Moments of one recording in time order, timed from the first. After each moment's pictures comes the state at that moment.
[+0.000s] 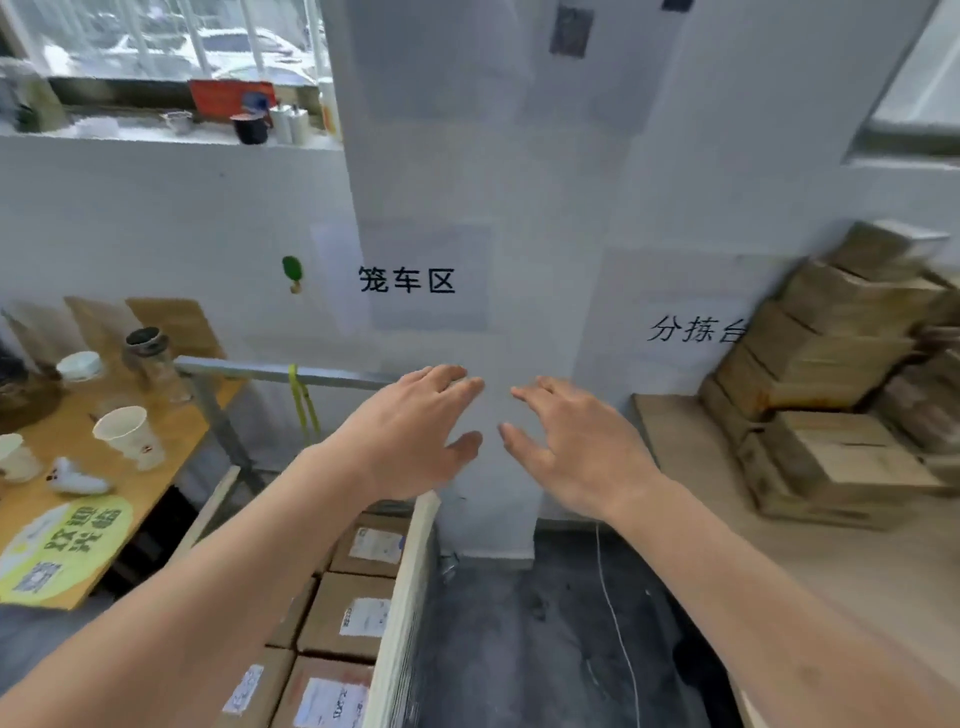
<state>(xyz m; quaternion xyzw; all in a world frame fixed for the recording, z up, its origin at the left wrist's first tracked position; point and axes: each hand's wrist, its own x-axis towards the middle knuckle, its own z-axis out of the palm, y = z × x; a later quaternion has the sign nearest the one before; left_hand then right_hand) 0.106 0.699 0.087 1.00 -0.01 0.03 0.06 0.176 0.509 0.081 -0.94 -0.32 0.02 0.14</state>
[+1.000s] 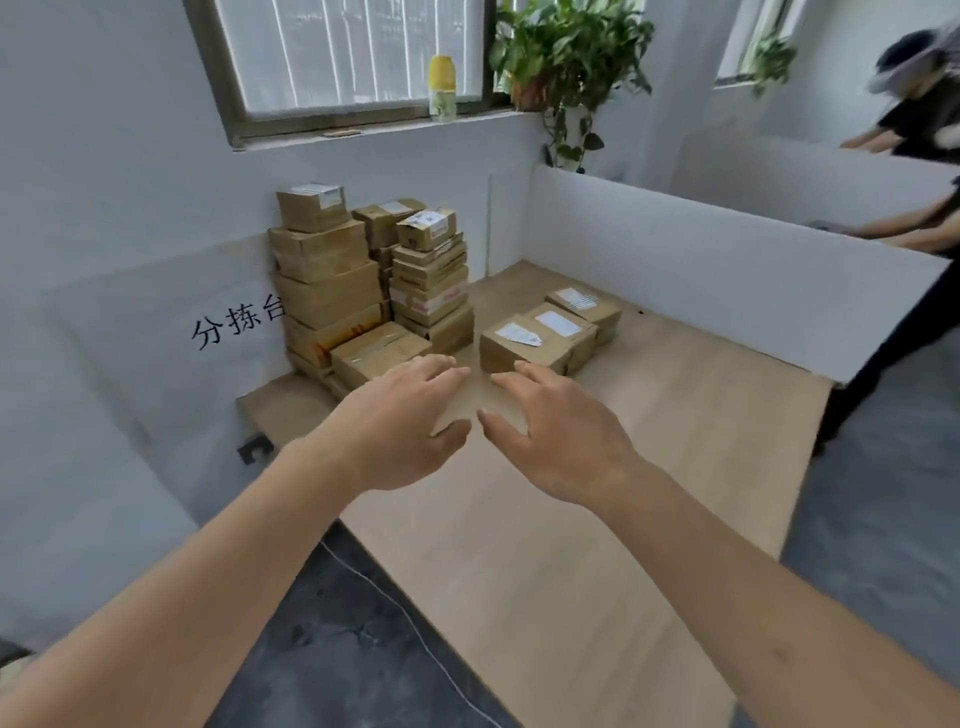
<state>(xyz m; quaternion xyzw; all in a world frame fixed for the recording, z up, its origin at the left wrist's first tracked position) 0.094 0.228 0.119 0.90 -0.42 0.03 0.08 -0.006 0.056 0.123 -0.98 0.08 -0.08 0.14</state>
